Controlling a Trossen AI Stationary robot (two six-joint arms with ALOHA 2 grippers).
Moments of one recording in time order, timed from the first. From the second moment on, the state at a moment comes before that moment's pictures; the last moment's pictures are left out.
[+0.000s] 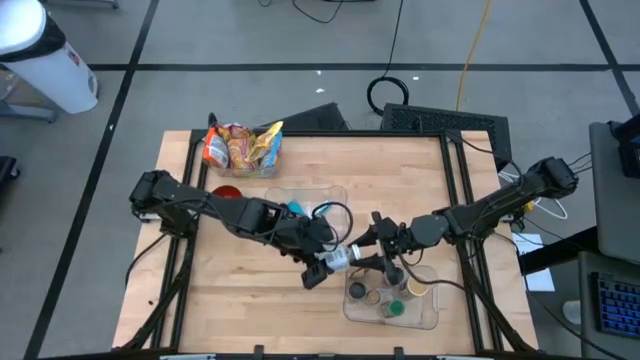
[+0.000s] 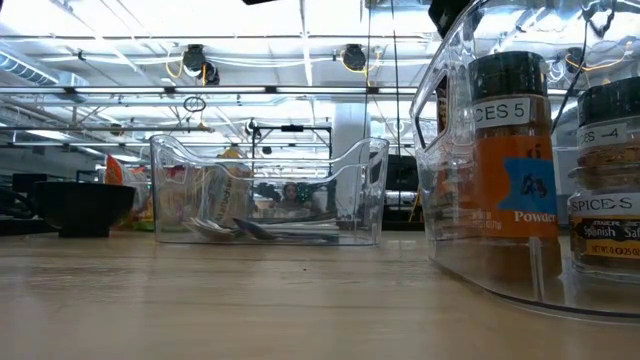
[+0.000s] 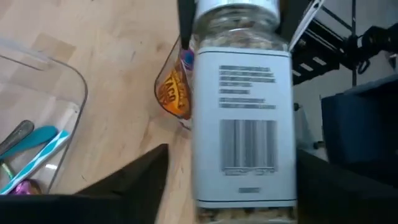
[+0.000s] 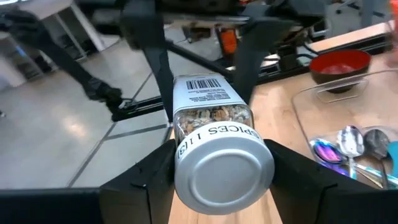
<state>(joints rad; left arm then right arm) -0.28 1.75 1.69 -0.73 0.02 -0.67 0.38 1.23 0.75 0.32 0.14 0.42</state>
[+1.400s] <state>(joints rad) -0.18 1.65 1.69 -0.66 -0.06 -0.60 0.90 1.60 1.71 -1.54 0.18 0.16</state>
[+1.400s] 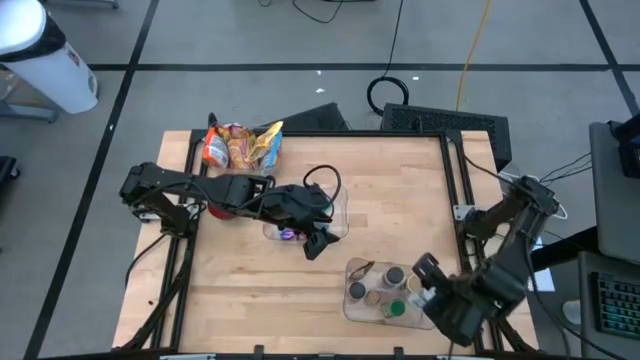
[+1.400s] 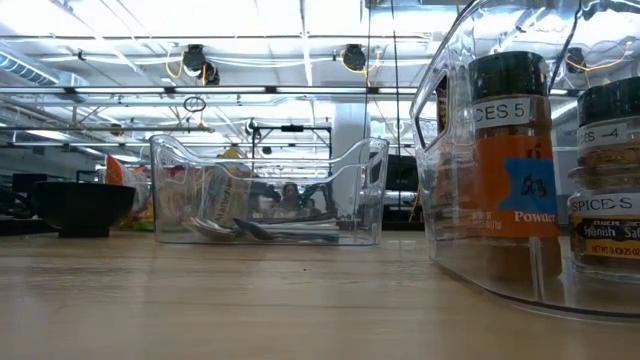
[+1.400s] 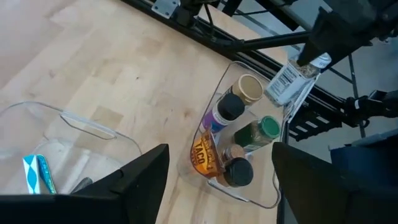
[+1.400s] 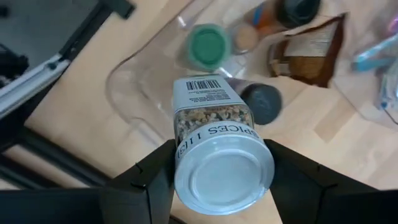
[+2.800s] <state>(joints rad) -0.18 1.65 1.69 -0.65 -0.14 -0.61 0.89 1.77 1.50 -1.30 0.13 -0.19</state>
